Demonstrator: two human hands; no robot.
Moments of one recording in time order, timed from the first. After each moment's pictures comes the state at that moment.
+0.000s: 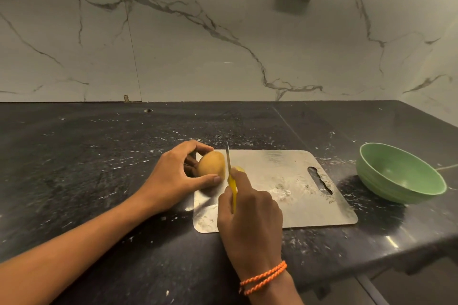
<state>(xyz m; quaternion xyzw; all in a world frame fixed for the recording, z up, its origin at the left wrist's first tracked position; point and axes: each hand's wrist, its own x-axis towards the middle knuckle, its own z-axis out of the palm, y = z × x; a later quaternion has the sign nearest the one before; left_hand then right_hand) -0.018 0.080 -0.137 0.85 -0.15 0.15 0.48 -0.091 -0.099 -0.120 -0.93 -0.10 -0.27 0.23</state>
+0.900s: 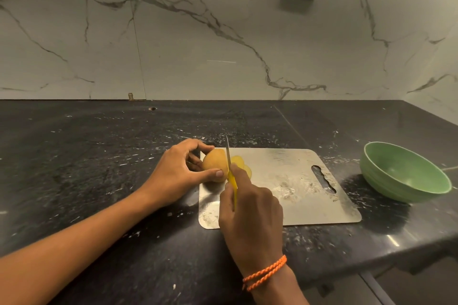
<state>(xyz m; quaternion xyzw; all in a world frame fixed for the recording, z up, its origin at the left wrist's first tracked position) -0.016 0.083 -0.138 0.85 -0.12 0.13 0.50 -0.094 -0.093 -0.118 -0.92 -0.12 -0.27 0.24</state>
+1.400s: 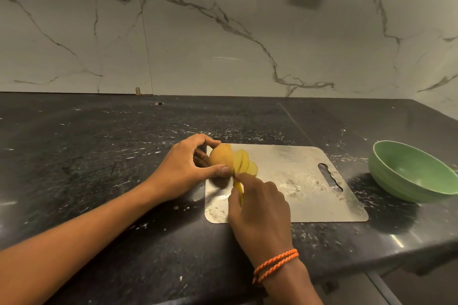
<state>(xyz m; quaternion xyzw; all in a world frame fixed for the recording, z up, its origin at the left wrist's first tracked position) -0.017 0.086 -0.136 0.85 -0.13 0.11 0.49 -0.090 -0.102 -0.120 -0.96 -0.10 -0.16 0.22</state>
